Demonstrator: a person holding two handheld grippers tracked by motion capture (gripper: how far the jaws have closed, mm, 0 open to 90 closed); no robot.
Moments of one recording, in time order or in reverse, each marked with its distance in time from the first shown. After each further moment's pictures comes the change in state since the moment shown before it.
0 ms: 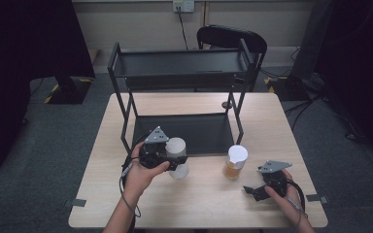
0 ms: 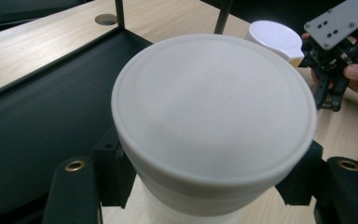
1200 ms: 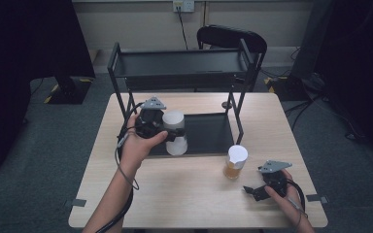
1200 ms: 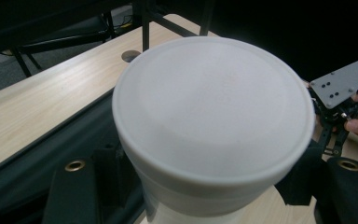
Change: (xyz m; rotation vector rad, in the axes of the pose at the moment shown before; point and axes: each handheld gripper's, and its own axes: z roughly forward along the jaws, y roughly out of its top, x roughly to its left) left arm 0.018 0.074 -0.025 -0.017 0.040 -0.021; right arm 0.000 0.000 0.000 0.000 0.000 0.000
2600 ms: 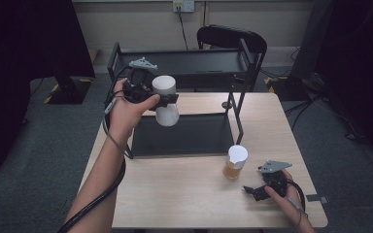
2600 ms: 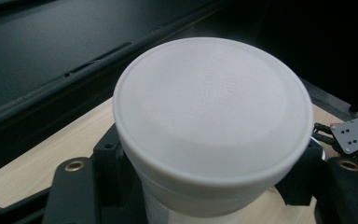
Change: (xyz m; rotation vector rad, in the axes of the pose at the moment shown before) left arm 0.003 0.078 -0.043 -0.011 0.112 0.003; right arm 0.000 0.000 0.000 0.000 0.000 0.000
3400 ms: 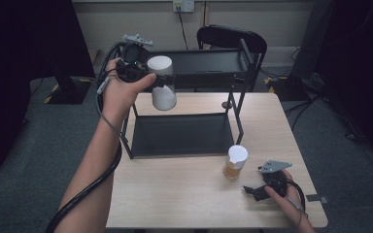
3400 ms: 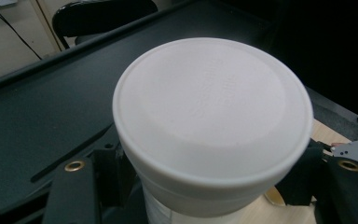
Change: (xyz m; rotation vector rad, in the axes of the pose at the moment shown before) left arm 0.001 0.041 -0.023 -0.011 0.036 -0.002; right arm 0.000 0.000 0.000 0.000 0.000 0.001
